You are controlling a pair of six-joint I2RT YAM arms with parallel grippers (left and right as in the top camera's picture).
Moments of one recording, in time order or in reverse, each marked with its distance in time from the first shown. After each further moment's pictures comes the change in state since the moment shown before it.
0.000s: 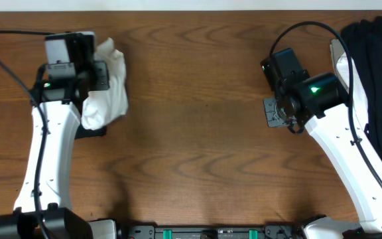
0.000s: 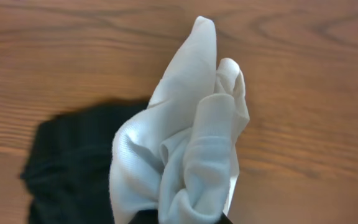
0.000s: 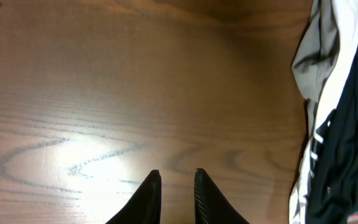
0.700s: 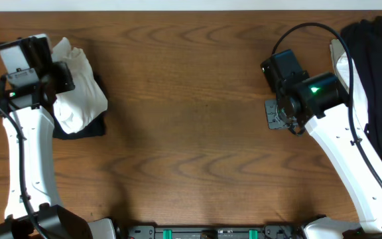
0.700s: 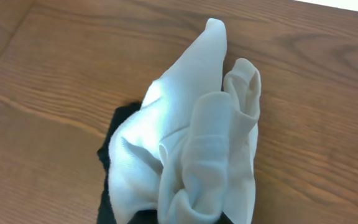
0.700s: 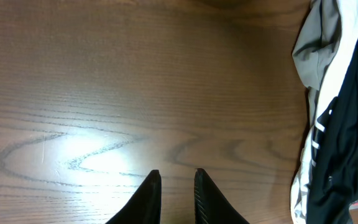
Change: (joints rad) left arm 0.204 -0.005 0.000 0.030 -0.022 0.000; right arm 0.000 0.000 0.000 -0.026 0.000 0.028
